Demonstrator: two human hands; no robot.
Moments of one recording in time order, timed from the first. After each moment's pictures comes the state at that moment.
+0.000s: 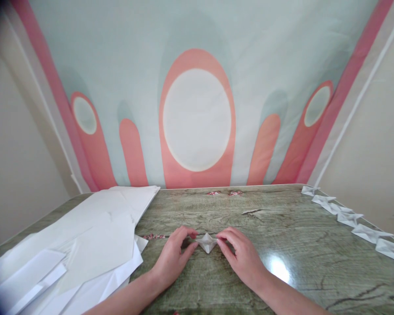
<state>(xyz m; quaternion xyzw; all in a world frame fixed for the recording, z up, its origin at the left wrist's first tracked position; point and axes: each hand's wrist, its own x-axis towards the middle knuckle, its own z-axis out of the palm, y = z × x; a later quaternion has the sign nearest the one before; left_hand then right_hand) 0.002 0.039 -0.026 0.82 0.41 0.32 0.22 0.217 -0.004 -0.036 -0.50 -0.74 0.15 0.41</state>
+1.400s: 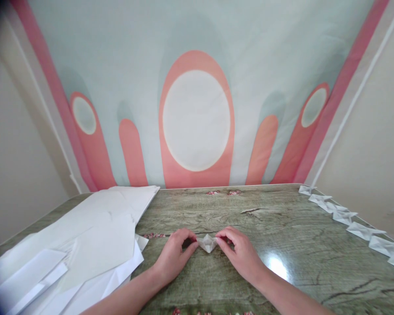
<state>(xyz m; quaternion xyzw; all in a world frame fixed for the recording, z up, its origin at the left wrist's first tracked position) 0.005 0.040 -0.026 0.82 0.43 0.30 0.23 0.217 0.000 -0.035 -0.53 -0.72 0.19 0.41</state>
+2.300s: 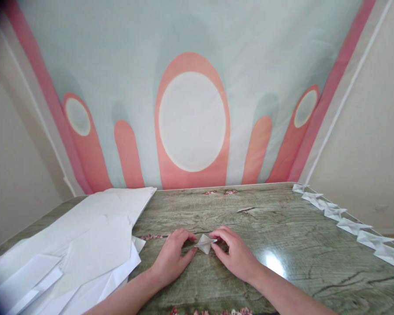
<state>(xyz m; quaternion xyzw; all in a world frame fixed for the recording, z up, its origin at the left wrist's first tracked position) 0.004 0.036 -0.020 0.86 0.41 0.25 0.18 0.213 -0.004 -0.031 -0.50 -0.74 0.22 0.40</state>
